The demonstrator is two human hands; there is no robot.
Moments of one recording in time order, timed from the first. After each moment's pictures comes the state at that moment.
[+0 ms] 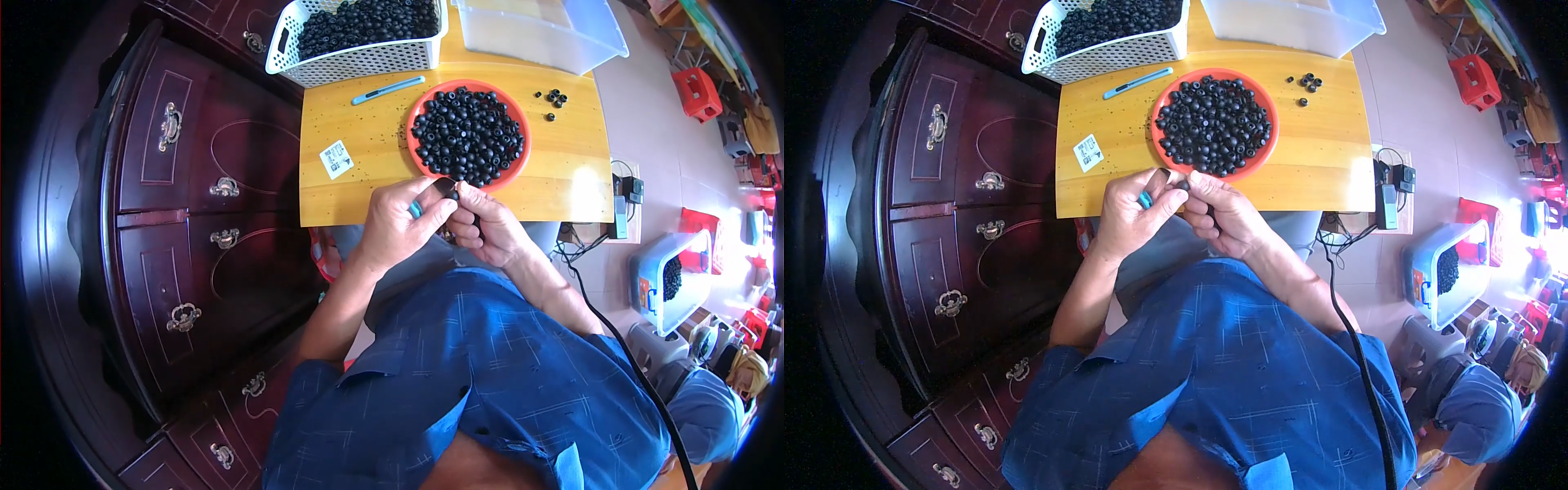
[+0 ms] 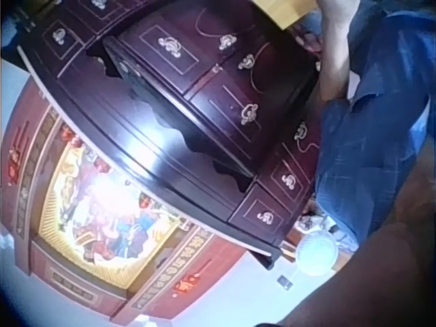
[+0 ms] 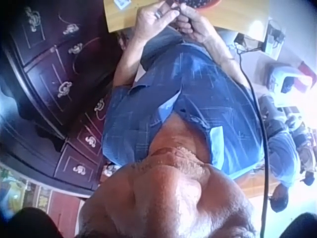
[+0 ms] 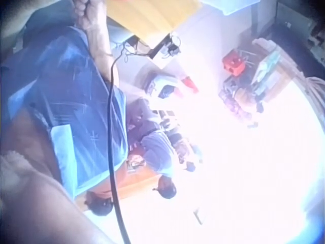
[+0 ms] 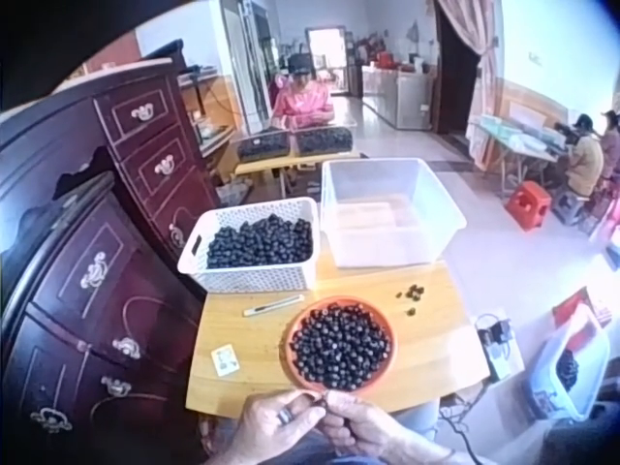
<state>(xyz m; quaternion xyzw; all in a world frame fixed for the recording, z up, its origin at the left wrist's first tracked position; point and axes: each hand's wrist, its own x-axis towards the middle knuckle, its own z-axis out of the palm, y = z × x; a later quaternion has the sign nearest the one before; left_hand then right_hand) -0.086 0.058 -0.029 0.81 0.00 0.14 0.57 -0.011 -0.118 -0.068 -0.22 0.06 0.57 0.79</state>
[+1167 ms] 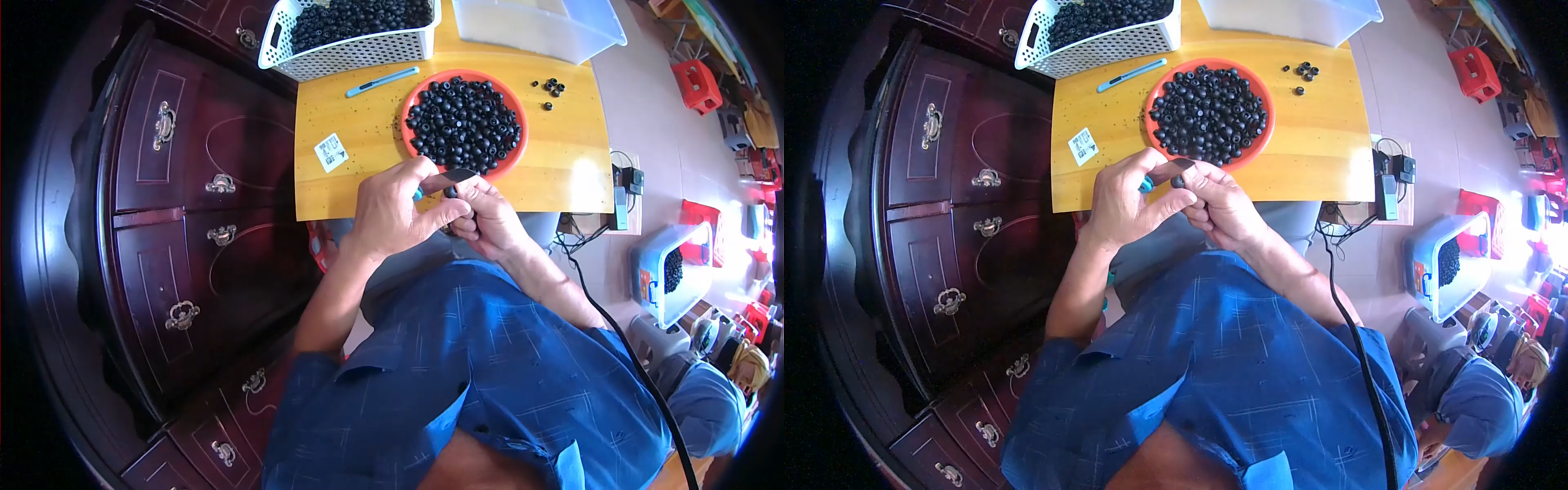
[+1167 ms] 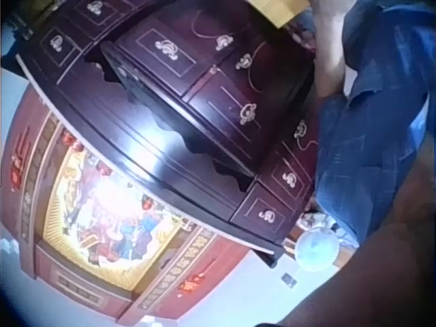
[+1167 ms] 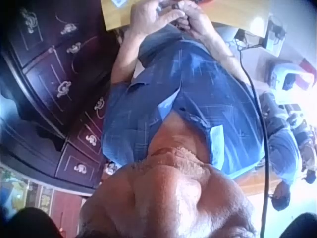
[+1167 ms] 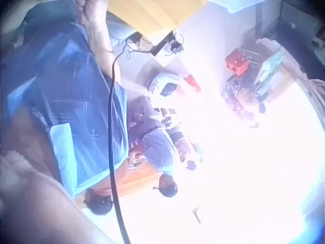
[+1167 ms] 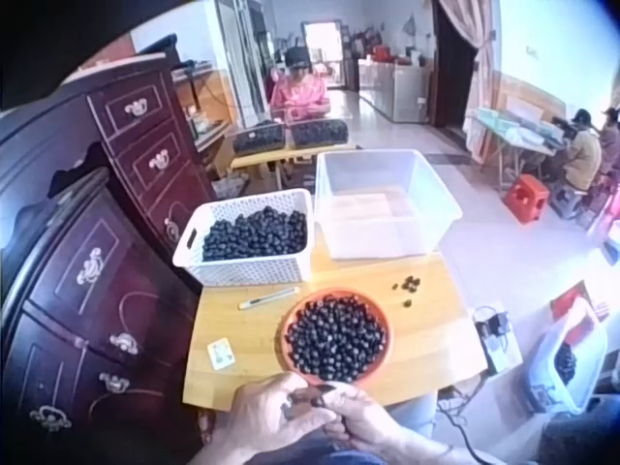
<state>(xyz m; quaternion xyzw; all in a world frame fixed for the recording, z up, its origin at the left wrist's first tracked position) -0.076 0.062 -0.015 0.90 -0.04 0.13 0.41 -0.017 -0.117 -0.062 -0.30 0.01 0.50 0.81</state>
